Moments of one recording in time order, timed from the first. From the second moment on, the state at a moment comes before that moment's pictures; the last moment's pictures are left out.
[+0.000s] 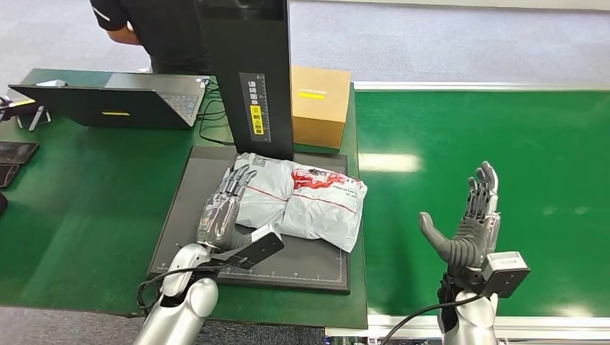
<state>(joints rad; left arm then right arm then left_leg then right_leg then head) -0.24 -0.20 -0.29 -1.26 -1.18 0.22 -0.22 -0.09 0.21 -0.28 -1.57 0.09 0.03 -0.64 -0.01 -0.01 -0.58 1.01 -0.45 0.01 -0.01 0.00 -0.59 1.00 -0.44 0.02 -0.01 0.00</state>
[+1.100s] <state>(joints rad) -0.34 -0.22 -0.30 -0.96 -1.09 0.05 -0.15 -0.10 0.21 -0.27 -1.52 0.10 0.02 -0.64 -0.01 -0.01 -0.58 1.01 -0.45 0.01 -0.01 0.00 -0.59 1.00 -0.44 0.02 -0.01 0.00</state>
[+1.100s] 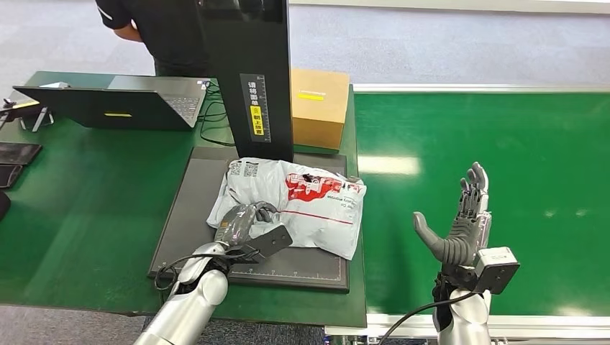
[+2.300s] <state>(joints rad) -0.34 -0.22 -0.30 -0.96 -1.08 0.06 -0.12 -0.09 0.21 -0.27 -1.52 0.10 0.00 -0.63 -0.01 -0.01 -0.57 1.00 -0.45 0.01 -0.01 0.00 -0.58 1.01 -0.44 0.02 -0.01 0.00</state>
